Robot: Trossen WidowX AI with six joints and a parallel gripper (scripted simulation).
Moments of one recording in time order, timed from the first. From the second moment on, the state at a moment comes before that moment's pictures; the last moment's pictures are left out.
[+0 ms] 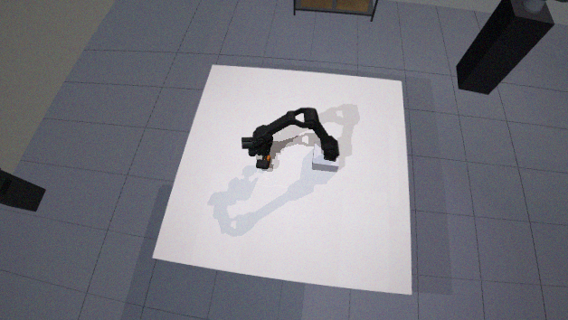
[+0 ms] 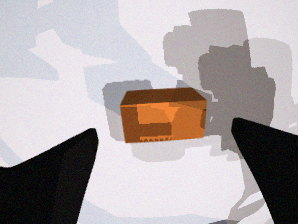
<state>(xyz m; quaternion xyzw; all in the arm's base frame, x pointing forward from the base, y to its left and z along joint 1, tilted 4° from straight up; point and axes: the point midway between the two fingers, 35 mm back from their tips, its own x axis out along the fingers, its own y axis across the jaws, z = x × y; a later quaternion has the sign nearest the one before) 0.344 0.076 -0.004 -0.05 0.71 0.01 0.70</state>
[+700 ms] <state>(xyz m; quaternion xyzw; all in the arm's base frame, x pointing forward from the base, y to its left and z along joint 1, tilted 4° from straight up) 0.343 0.074 -0.034 -0.05 0.71 0.01 0.70</state>
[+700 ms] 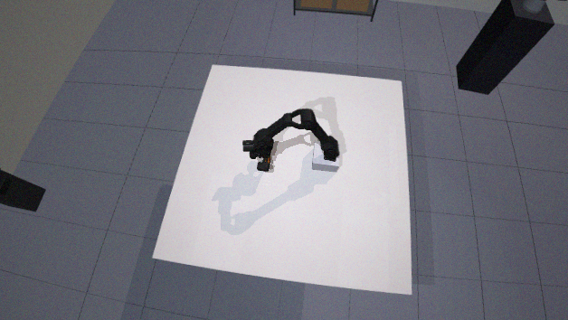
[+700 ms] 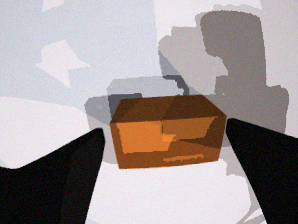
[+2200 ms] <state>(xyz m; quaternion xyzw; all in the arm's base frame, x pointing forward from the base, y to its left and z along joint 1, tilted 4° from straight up) 0.345 0.078 -0.014 -0.05 0.67 0.01 0.74</state>
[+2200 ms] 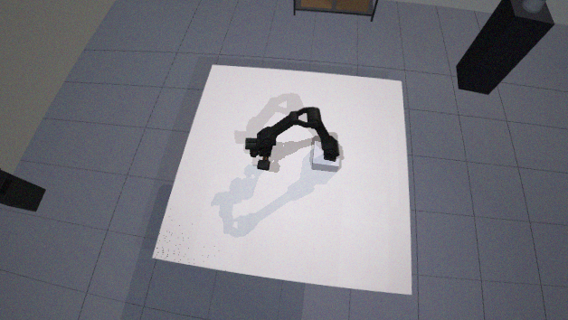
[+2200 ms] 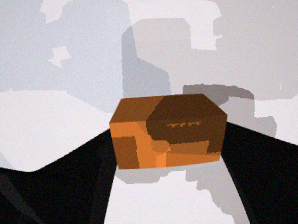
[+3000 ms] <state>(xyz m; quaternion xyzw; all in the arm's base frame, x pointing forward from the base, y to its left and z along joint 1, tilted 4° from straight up) 0.339 0.077 -0.020 -0.04 0.52 0.02 0.85</state>
